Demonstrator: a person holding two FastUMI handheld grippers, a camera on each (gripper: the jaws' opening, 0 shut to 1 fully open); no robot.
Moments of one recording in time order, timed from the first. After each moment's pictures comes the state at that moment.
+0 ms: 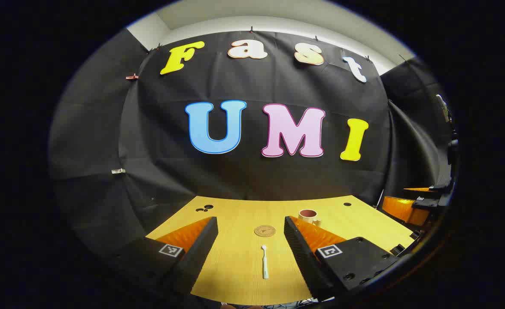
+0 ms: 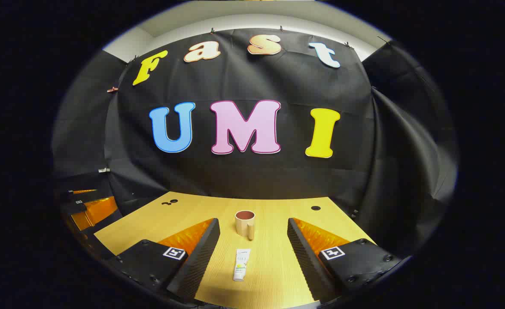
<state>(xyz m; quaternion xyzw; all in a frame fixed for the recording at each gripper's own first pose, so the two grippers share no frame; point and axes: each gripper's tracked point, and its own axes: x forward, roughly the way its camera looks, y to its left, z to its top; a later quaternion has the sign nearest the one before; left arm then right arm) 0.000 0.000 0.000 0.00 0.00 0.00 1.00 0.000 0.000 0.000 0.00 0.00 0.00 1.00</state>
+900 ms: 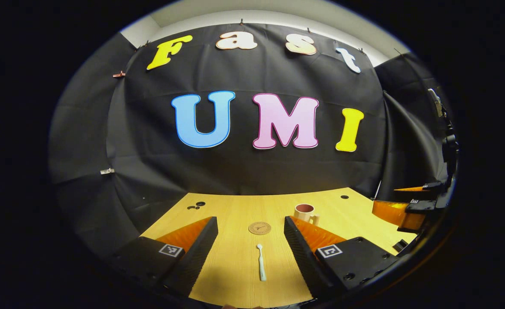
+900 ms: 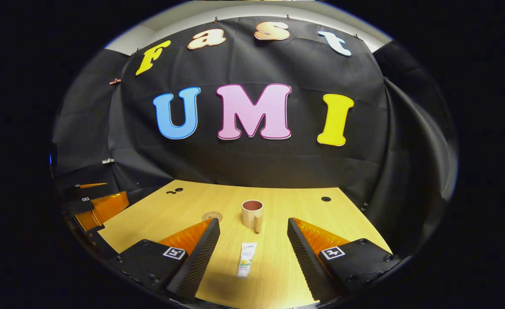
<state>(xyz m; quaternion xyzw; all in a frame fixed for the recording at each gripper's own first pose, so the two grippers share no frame) 0.033 -0.011 -0.012 0.01 0.02 -0.02 1.00 0.033 0.014 -0.028 0.00 0.05 0.03 1.00</state>
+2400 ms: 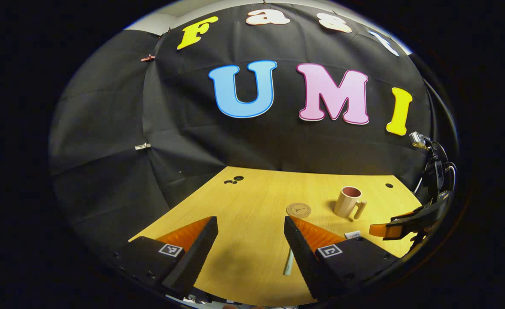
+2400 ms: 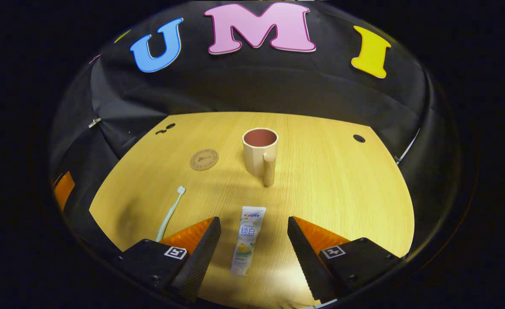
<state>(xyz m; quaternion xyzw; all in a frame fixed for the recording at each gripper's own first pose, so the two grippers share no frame) 0.065 0.042 -0.072 -0.01 0.12 0.15 0.98 0.150 0.016 -0.191 -0.01 0.33 0.07 0.94</state>
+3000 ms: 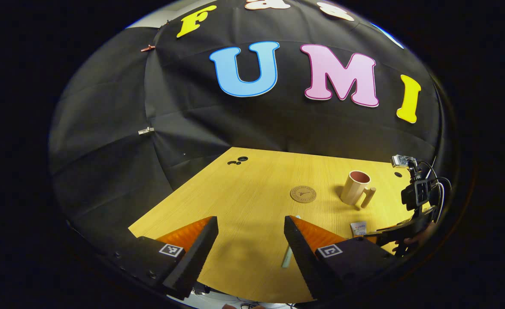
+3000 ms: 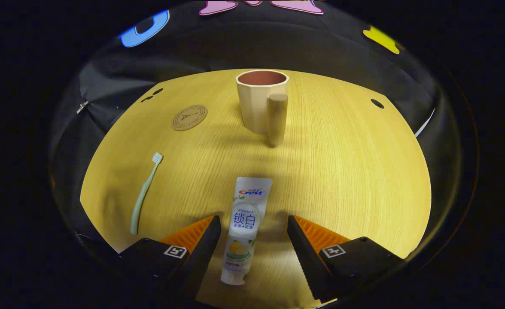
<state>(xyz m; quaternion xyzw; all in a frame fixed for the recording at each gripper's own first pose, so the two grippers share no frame) 0.075 0.029 -0.105 -0.01 0.18 0.17 0.97 0.158 0.024 -0.282 -0.01 0.44 0.07 0.90</state>
